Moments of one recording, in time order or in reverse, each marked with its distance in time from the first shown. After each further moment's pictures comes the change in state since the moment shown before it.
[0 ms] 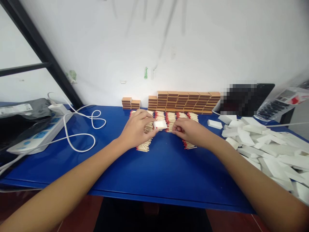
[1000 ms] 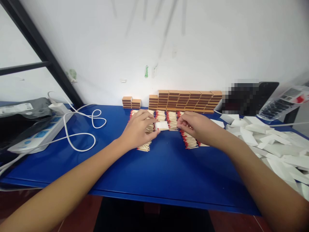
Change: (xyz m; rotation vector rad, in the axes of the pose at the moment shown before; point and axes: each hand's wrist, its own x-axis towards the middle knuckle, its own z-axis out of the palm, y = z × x) left_hand 0.000 0.003 -0.001 0.006 -0.041 0.038; right_hand -0.009 -0.005 -0.027 -0.006 0.094 0.000
